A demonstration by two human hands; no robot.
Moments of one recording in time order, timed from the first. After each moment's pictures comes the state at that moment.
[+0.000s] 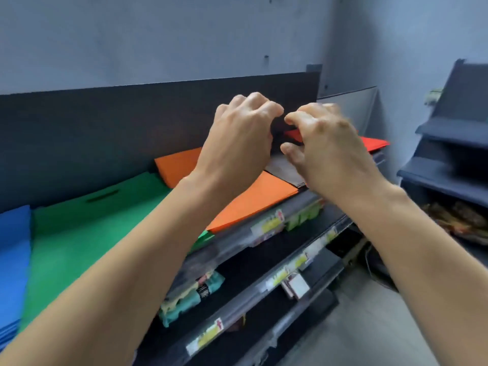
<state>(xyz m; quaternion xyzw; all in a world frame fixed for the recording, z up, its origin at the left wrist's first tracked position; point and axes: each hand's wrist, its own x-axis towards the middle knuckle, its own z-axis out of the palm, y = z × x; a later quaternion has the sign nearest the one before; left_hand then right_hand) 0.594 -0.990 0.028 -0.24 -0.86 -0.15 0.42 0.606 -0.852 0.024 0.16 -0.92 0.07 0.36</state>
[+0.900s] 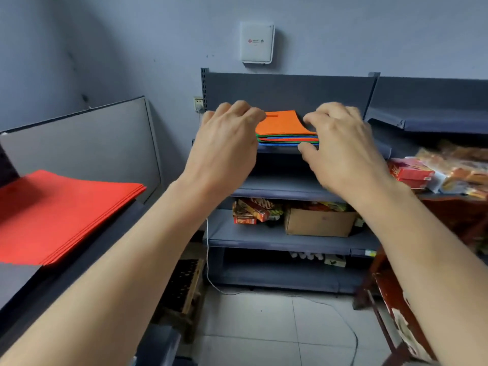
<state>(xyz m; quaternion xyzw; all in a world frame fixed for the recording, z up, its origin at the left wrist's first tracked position) 0.378 -0.469 0.020 -0.53 -0.73 -0.28 0.34 0.507 -0.366 0.029 -0.30 -0.89 -0.08 0.32</state>
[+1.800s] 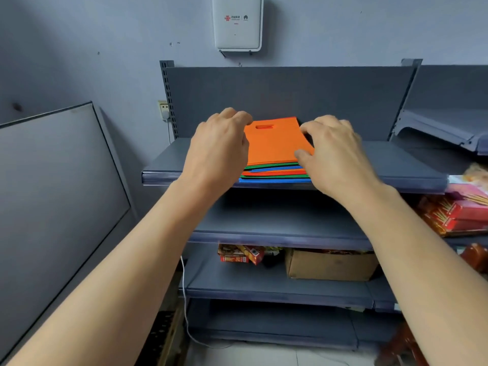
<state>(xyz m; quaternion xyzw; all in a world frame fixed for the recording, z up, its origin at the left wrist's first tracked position) 0.184 -0.152 0.003 -0.49 -0.77 -0.30 0.28 0.318 -0.051 0.006 -0.32 -0.90 -0.03 0.28</state>
